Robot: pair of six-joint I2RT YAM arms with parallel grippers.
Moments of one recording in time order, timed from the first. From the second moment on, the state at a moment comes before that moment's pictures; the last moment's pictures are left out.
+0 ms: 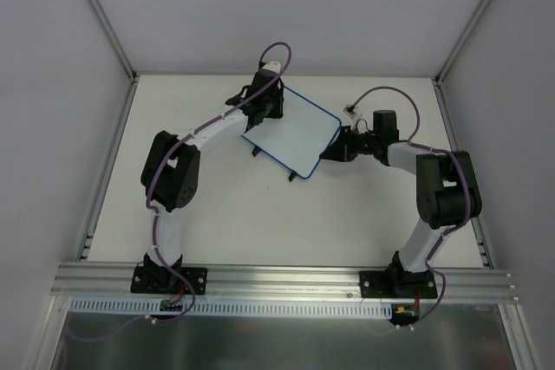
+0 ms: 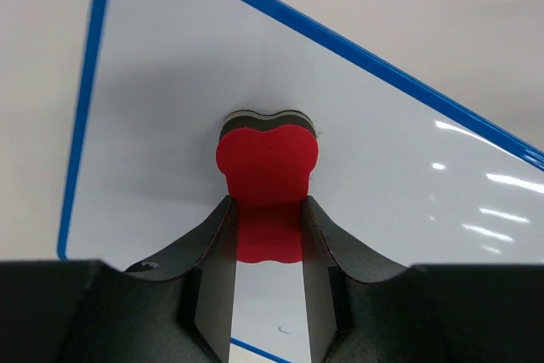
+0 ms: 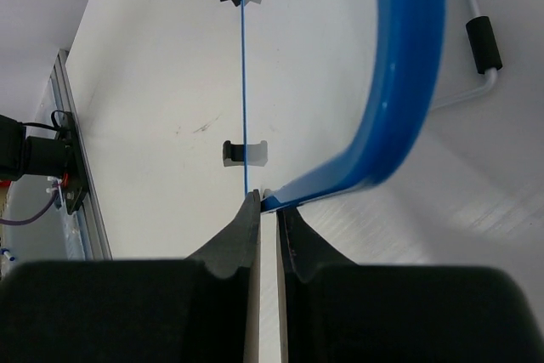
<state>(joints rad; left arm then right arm) -0.56 2.04 1.65 -0.23 -0.19 -0.32 0.15 1.78 0.93 0.09 -0.98 0.13</state>
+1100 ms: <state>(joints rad) -0.55 1.95 1.42 -0.22 -0.20 -0.42 0.17 1.78 0.93 0.05 -1.03 0.10</state>
